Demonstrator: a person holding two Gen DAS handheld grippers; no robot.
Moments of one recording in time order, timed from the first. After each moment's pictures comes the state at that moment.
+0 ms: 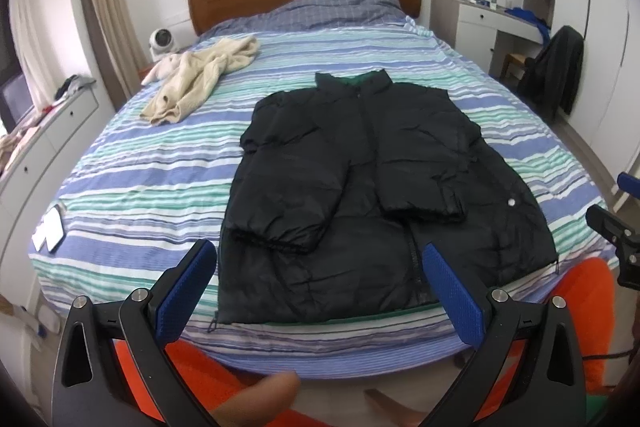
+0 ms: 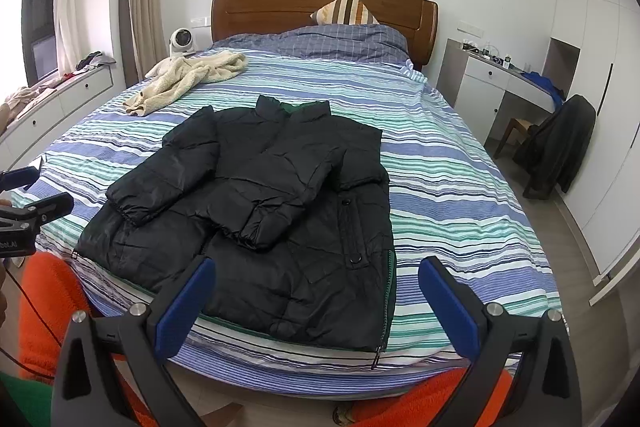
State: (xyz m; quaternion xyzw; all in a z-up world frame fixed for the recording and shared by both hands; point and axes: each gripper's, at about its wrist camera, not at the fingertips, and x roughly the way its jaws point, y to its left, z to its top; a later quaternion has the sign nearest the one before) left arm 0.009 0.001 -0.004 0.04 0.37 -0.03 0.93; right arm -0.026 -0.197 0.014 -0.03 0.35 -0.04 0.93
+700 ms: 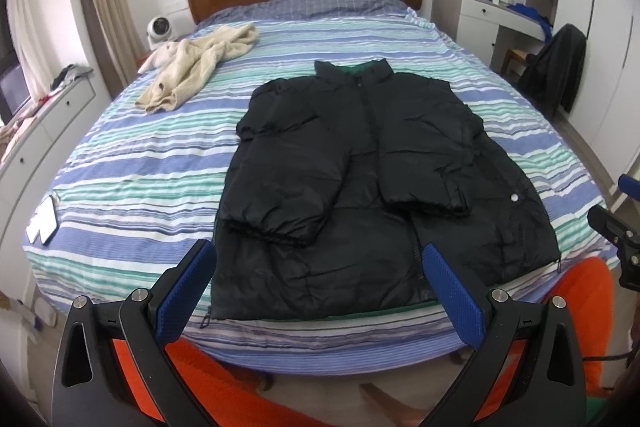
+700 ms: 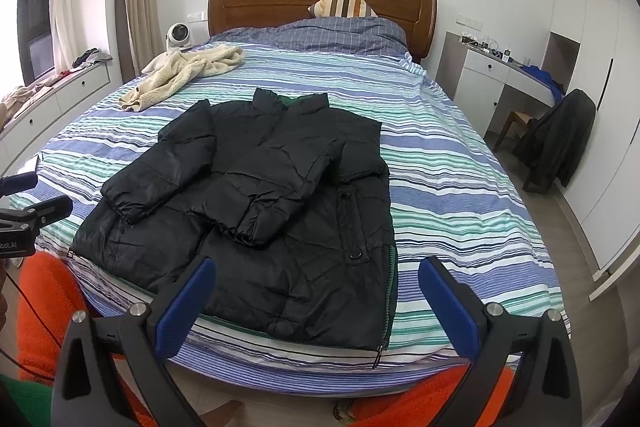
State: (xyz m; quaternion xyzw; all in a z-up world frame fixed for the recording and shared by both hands) left arm 0.019 0.003 -0.015 0.03 0.39 -0.03 0.92; right arm -0.019 -0.196 0.006 -0.03 0.36 -0.04 0.93
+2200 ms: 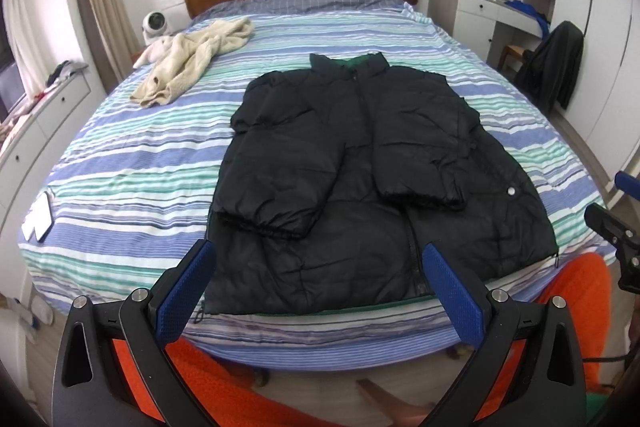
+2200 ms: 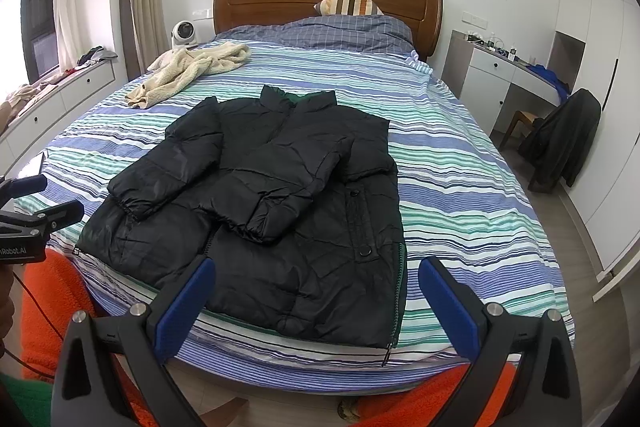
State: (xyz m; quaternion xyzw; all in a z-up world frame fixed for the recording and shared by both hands) left arm 0.019 0.002 -0.018 0.03 0.40 -0.04 0.92; right arm -0.019 -0.189 0.005 -0.03 0.37 -0.03 0.93
